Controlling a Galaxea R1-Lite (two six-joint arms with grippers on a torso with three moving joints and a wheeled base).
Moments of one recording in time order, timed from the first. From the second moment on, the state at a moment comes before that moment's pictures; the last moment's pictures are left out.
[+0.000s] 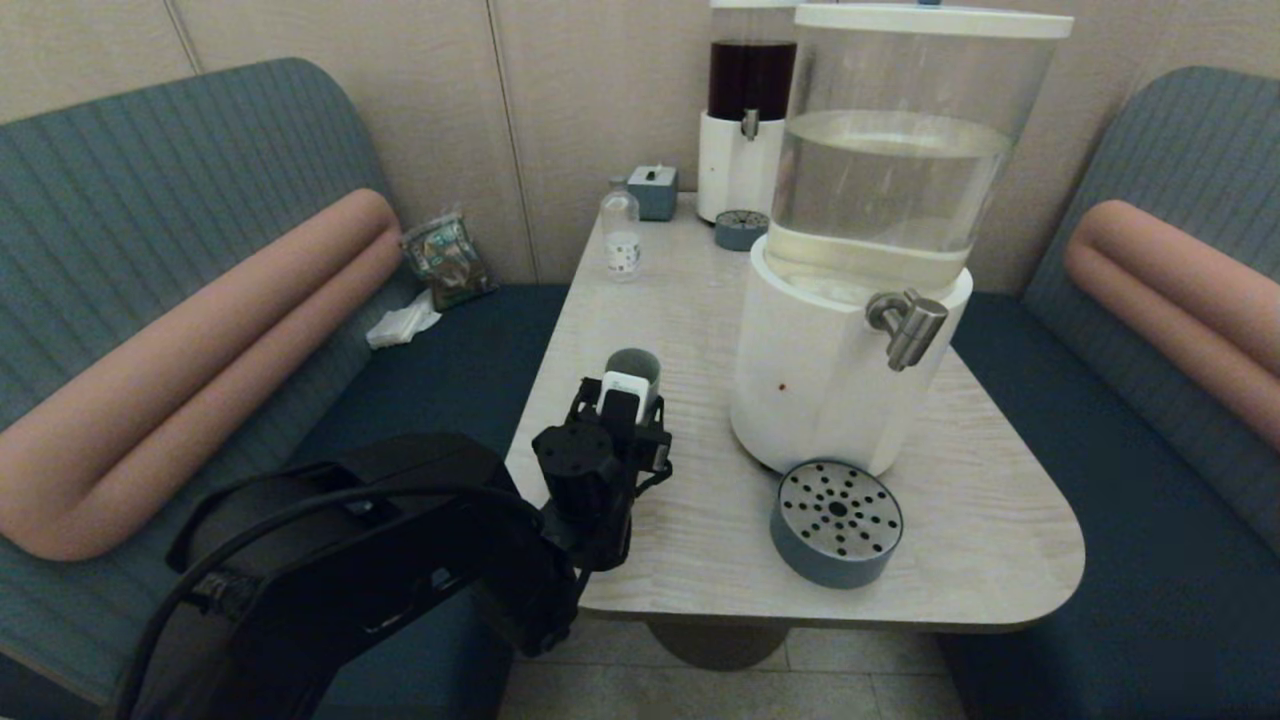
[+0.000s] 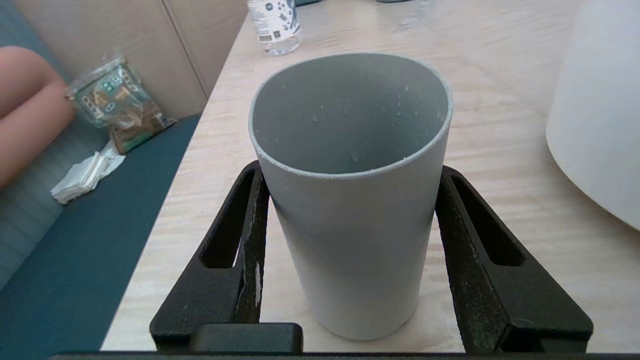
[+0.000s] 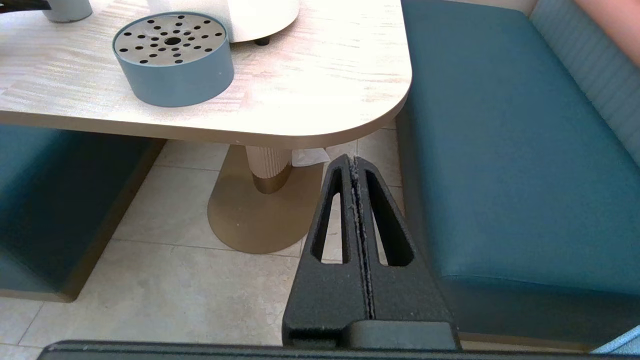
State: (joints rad) left arm -0.60 2.46 -1.12 -1.52 0.46 0.27; right arm 0.01 0.00 -0.02 0.05 -0.02 0.00
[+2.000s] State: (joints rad) left arm -0.60 2.42 -1.07 -1.52 0.46 0.26; right arm 0.01 0.00 -0.02 0.05 -0.02 0.00
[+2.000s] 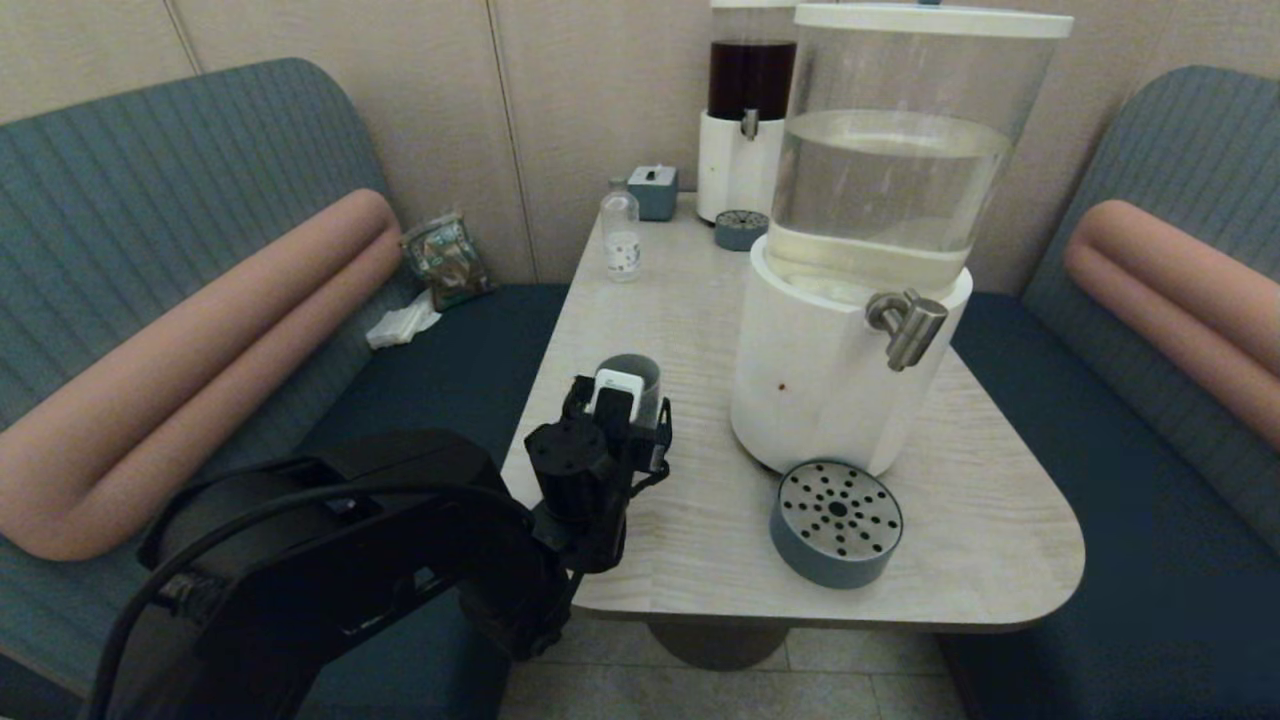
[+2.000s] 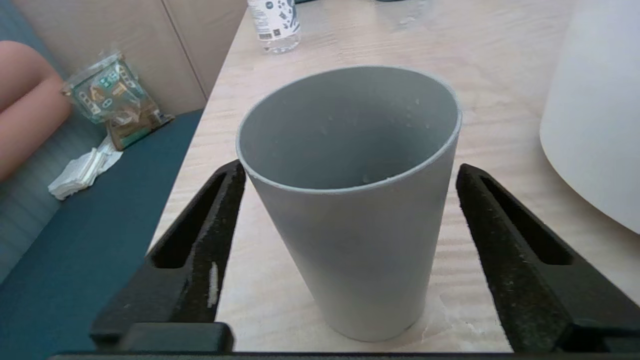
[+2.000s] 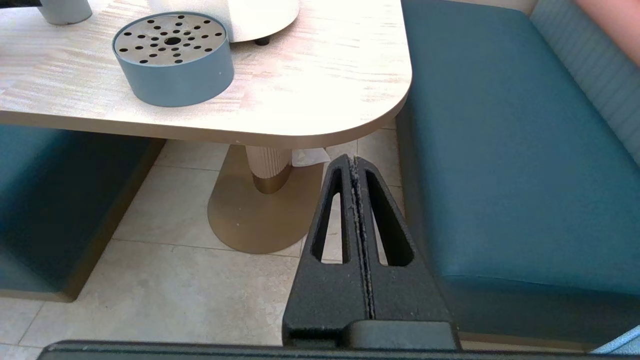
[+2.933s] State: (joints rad) left arm -0.61 2.31 -1.05 -1.52 0.46 0.28; right arm 0.01 0.00 -0.02 0.05 -0.02 0.00
